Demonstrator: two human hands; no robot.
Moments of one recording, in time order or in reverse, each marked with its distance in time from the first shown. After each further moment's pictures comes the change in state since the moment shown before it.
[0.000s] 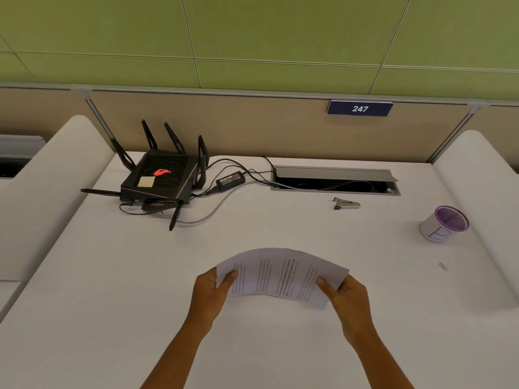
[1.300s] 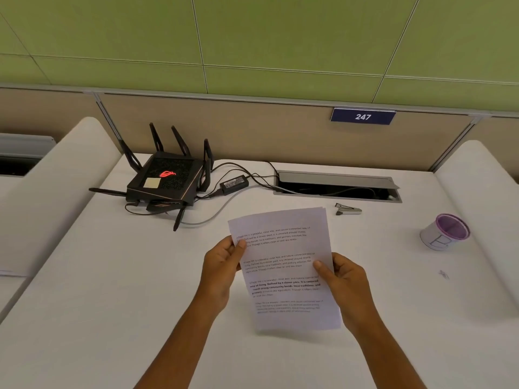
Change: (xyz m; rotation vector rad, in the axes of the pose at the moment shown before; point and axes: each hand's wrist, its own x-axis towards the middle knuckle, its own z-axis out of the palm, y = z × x) left_hand -0.003 0.078 0.019 -0.303 -0.115 -0.021; right_hand -0.010 -0.064 0.012 -0.040 -0.171 -0.082
